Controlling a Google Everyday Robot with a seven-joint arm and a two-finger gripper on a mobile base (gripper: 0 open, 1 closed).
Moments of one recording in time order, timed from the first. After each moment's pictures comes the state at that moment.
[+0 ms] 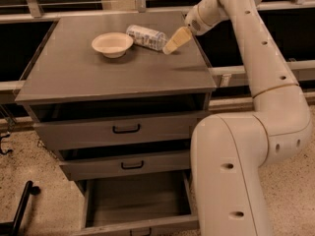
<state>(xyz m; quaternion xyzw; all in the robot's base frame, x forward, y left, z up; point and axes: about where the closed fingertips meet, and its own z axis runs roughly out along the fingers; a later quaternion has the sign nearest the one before) 0.850 -0.097 0.894 -0.46 0.79 0.09 0.39</state>
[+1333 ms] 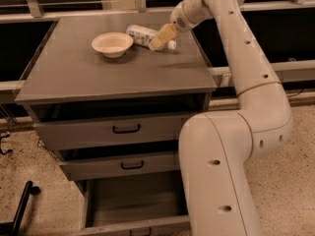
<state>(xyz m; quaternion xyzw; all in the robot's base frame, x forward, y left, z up) 0.868 -0.049 0.903 -0.48 0.77 0.10 0.42</state>
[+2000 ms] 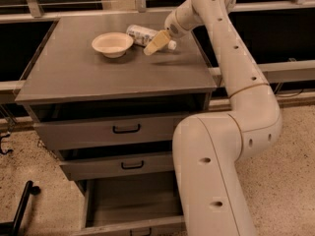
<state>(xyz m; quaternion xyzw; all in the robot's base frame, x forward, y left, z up) 0.880 -0.033 0.874 -0.46 0.78 0.11 0.41</state>
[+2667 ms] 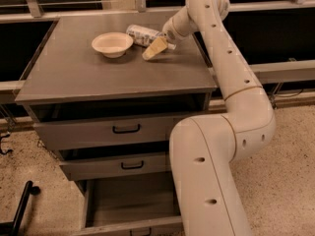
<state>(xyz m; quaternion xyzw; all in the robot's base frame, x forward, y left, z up) 0.886 -0.028 0.844 -0.44 0.80 0.12 0.38</state>
